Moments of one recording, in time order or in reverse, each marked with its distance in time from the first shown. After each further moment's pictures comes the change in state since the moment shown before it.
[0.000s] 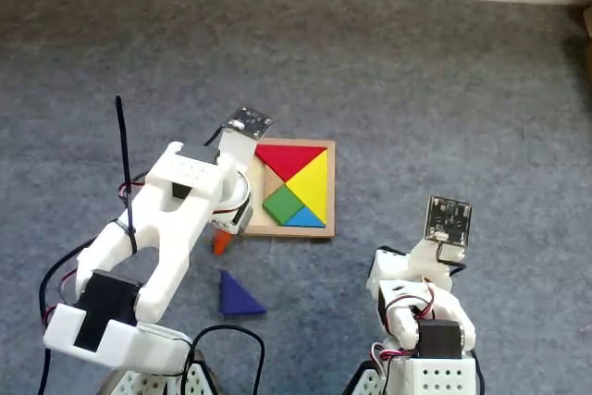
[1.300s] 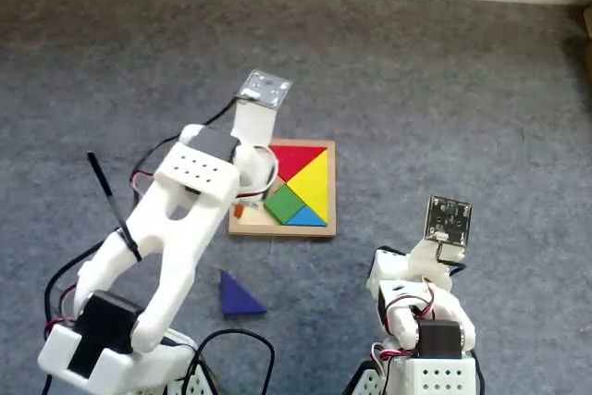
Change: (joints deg) left arm 9.0 -8.2 -9.8 4.7 12.5; right arm 0.0 0.0 0.0 0.0 0.0
